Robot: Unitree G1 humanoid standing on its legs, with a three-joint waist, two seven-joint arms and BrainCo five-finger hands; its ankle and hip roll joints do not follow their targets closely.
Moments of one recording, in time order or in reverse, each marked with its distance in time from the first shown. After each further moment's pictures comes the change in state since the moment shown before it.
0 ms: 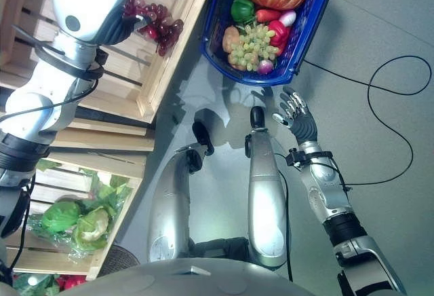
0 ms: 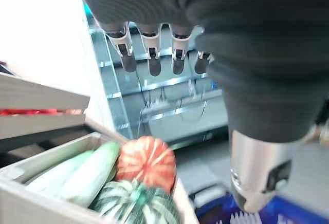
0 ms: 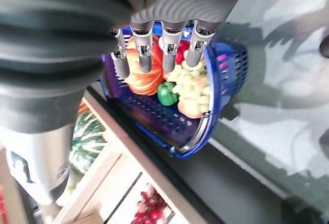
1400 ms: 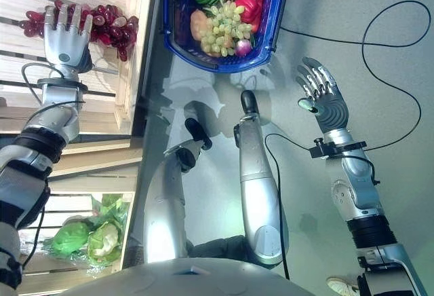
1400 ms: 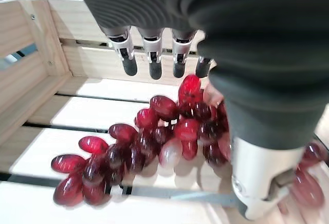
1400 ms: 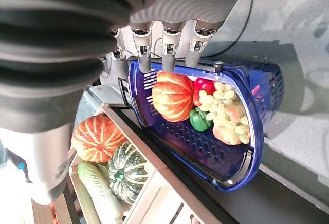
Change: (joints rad) left arm -0.107 -0.136 -0.177 0.725 -0.084 0.283 -0.011; right arm 0.031 -0.097 -0.152 -0.193 0.118 0.008 0.094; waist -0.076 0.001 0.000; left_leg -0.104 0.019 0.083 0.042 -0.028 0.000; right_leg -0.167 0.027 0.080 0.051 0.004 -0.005
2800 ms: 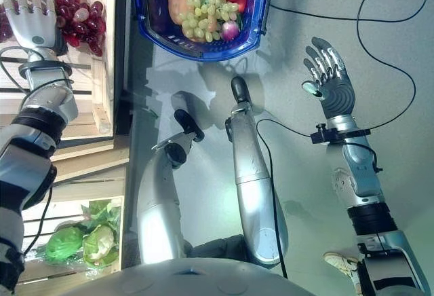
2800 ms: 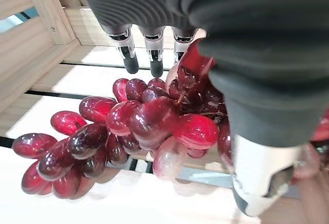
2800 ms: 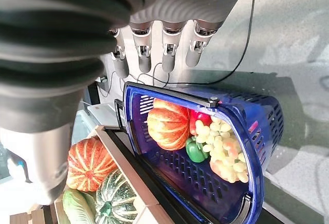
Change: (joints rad) left arm -0.173 -0.044 -0.038 0.226 -0.133 0.174 -0.036; right arm -0.105 -0.022 0.012 0.018 -0.004 -0.017 -0.074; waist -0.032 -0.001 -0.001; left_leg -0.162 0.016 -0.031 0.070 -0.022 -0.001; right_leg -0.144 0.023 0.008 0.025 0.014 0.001
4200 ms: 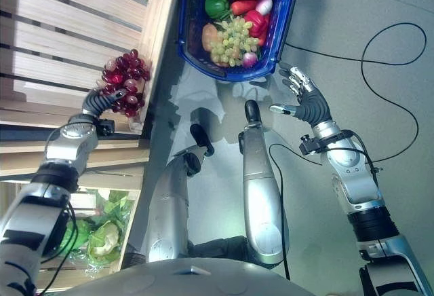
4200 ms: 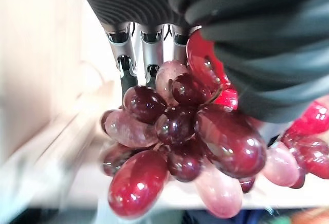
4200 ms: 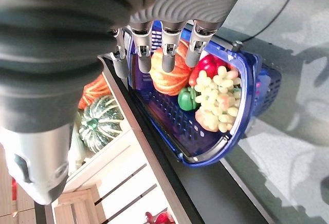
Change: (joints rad) left arm 0.598 -0.159 0.529 -0.399 -1.329 -0.429 -0.484; right arm 0.059 0.007 0.013 -0.098 -0.316 0.242 0.023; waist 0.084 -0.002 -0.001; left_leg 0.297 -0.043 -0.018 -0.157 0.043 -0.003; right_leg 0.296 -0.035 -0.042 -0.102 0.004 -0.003
